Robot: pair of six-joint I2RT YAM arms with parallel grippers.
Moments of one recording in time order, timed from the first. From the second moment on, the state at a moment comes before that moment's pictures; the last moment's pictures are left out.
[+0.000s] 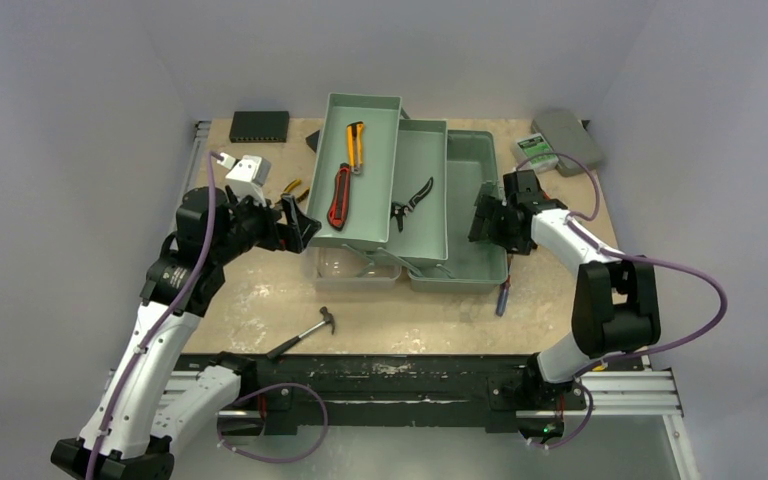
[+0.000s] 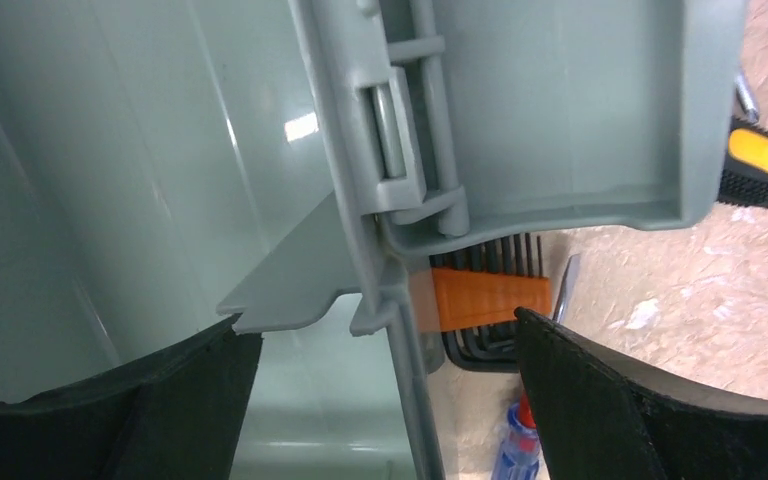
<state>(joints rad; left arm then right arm) -0.28 0.83 1.03 -0.57 0.27 -0.26 0.15 1.55 1.02 -0.53 0.03 0.44</state>
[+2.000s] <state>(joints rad) -0.28 0.76 1.03 -0.57 0.25 -0.27 0.09 1.36 0.75 -0.58 0.11 0.61</state>
